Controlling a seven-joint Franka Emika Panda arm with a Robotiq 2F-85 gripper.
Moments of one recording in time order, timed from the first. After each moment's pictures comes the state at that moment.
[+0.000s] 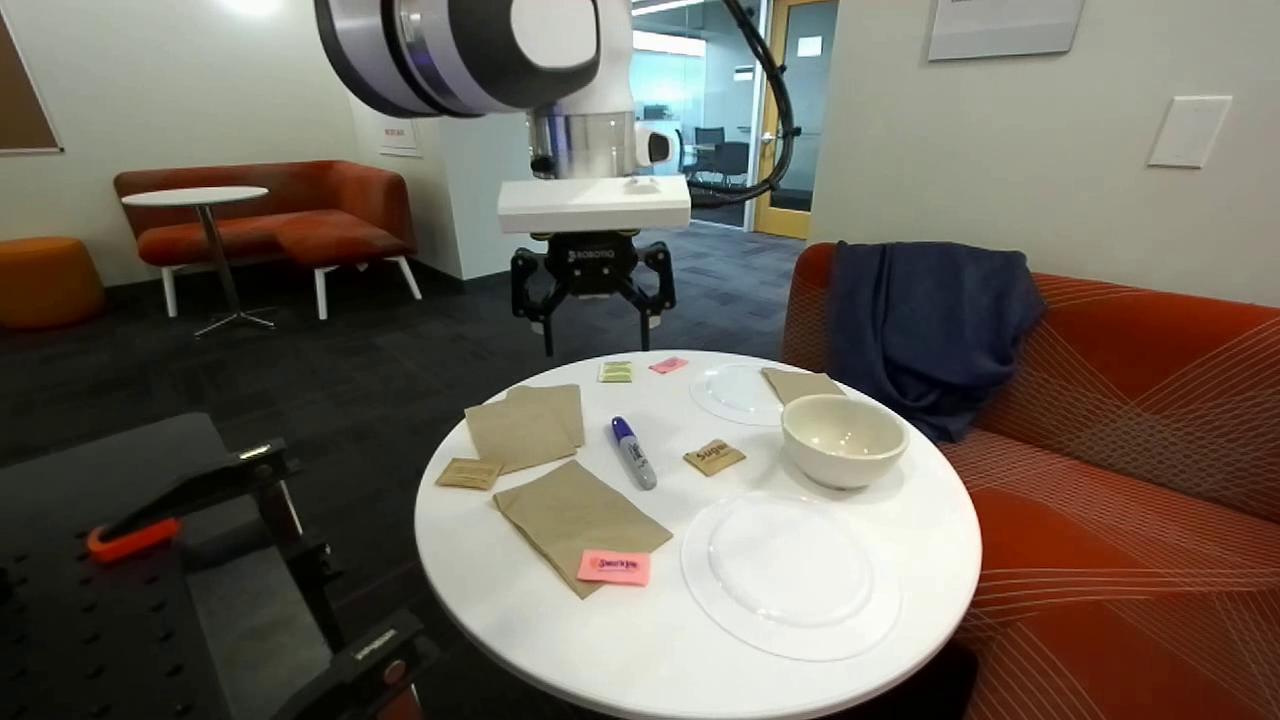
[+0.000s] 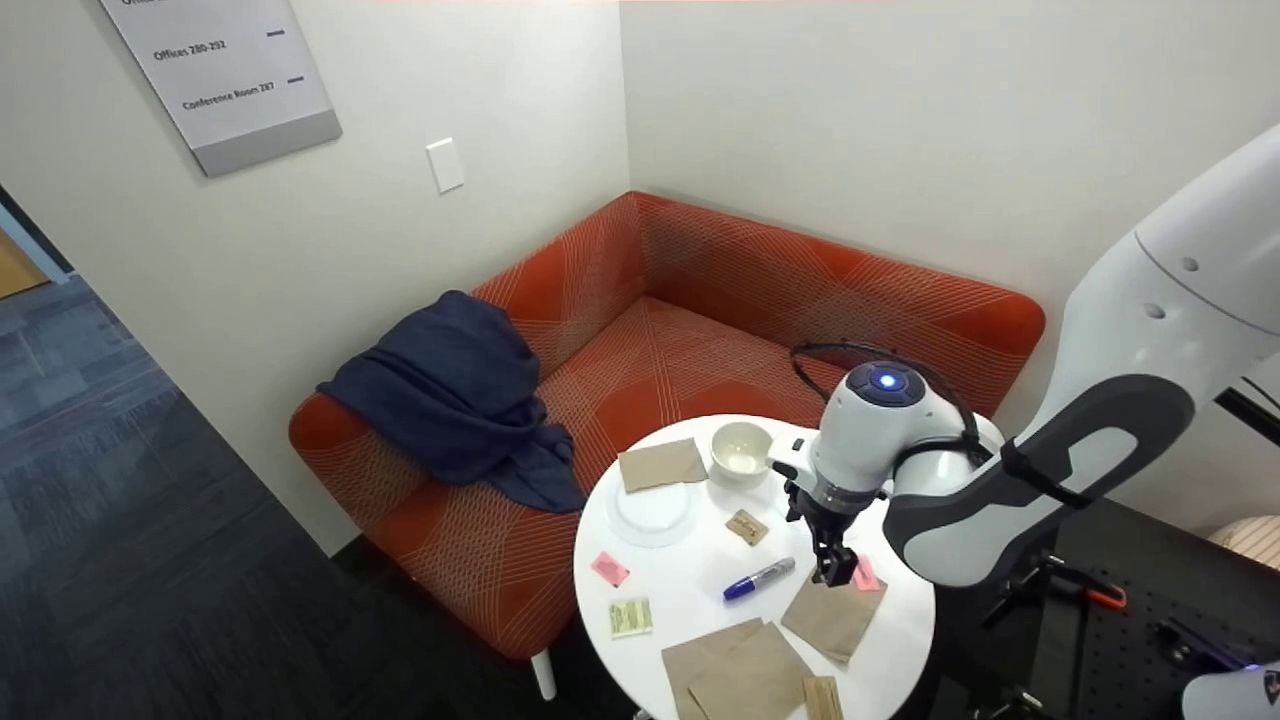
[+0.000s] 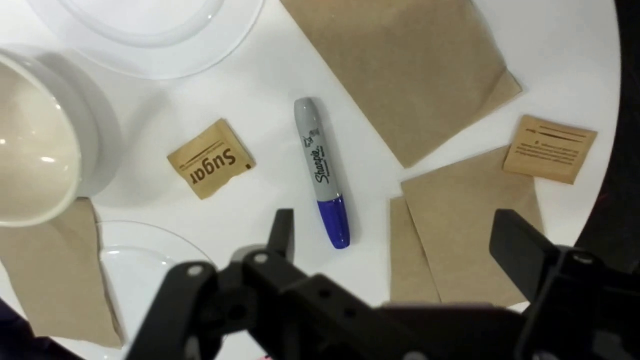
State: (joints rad) arm 0.04 0.38 0.06 -2.45 -0.06 2.91 -0.68
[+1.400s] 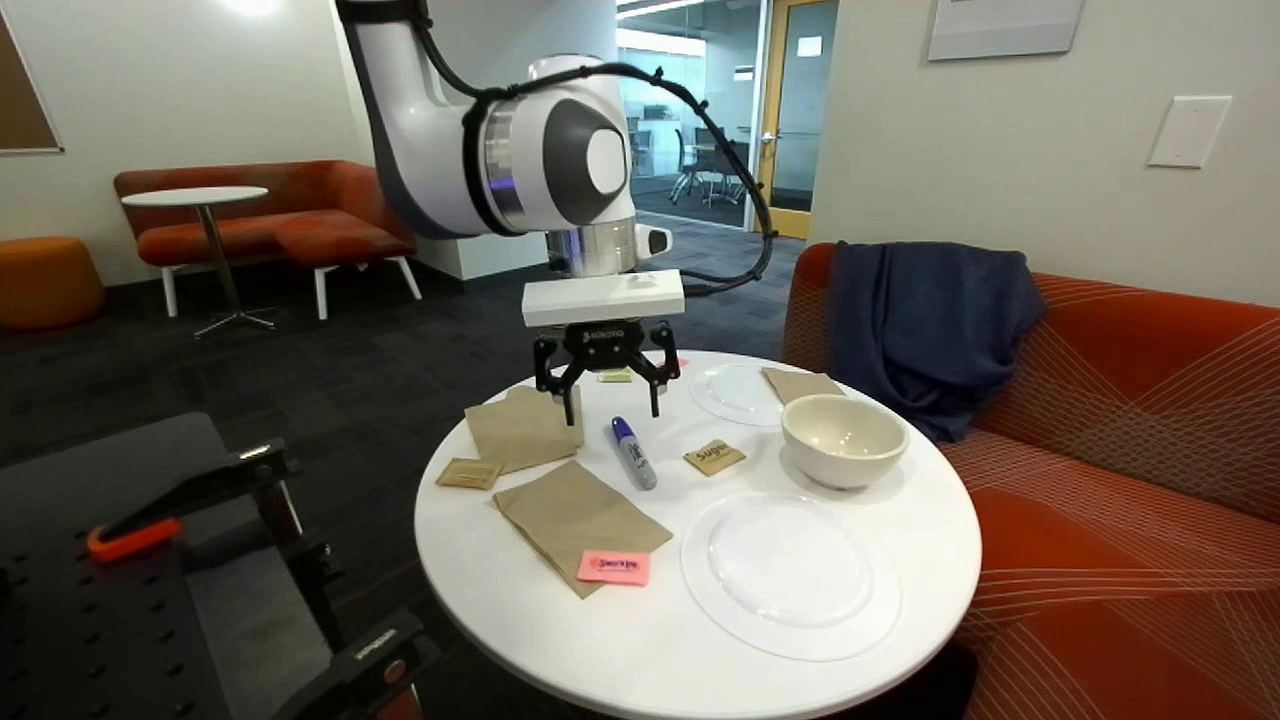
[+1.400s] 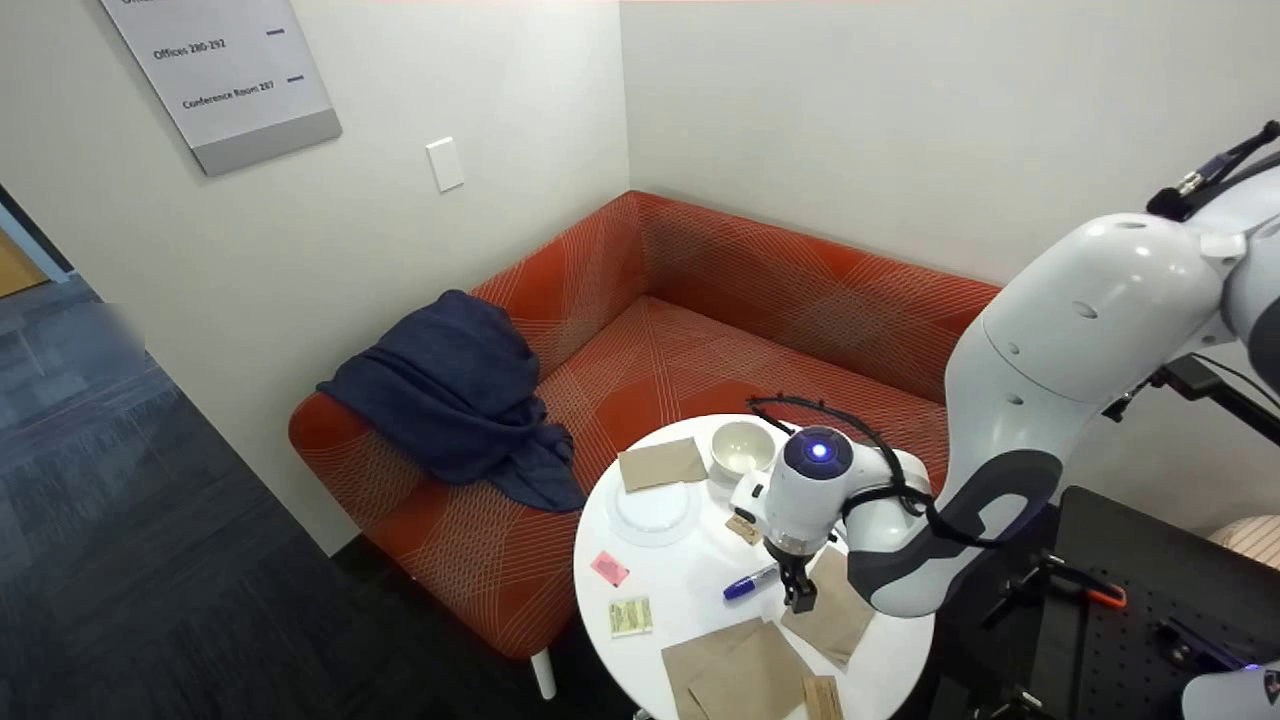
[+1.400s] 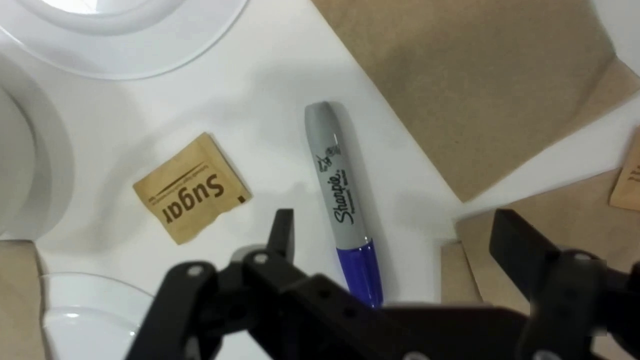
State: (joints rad) arm 0.14 0.68 -0.03 -2.23 -0.34 2.93 -0.36
